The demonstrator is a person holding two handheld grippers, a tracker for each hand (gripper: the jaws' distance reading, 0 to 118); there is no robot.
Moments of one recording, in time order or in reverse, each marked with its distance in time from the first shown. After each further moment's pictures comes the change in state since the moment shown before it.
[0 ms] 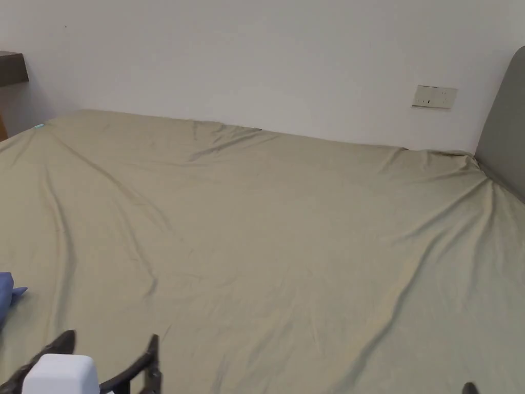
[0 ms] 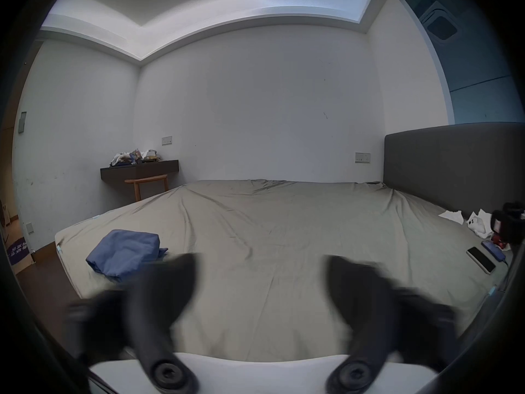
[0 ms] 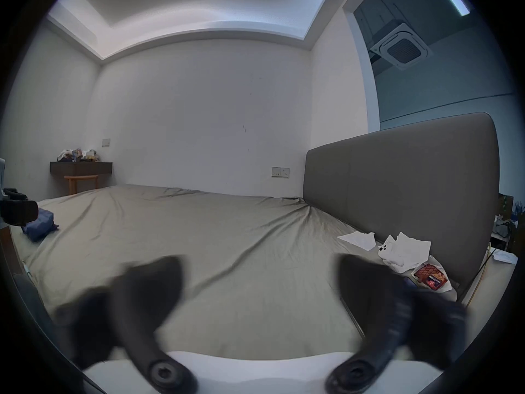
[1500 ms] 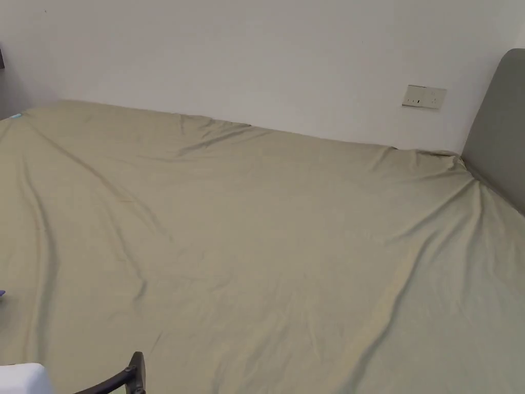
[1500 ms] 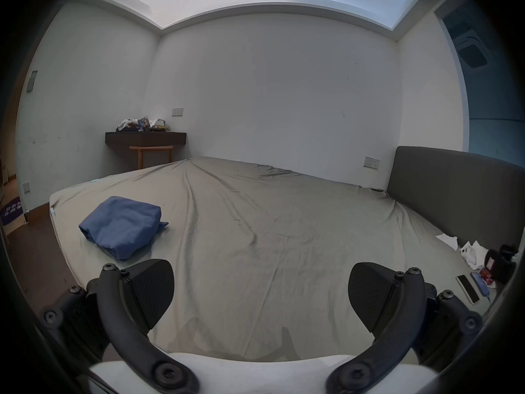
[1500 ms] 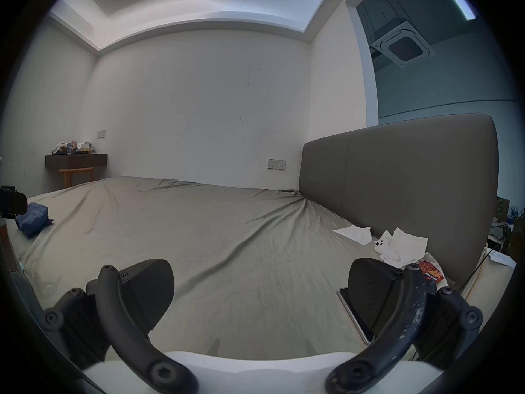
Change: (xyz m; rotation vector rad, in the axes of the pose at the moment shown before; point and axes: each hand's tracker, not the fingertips) left arm -0.034 0.003 -0.013 -0.092 -0.002 0.173; right arm -0.002 0.002 -0.007 -0.044 -0.031 0.010
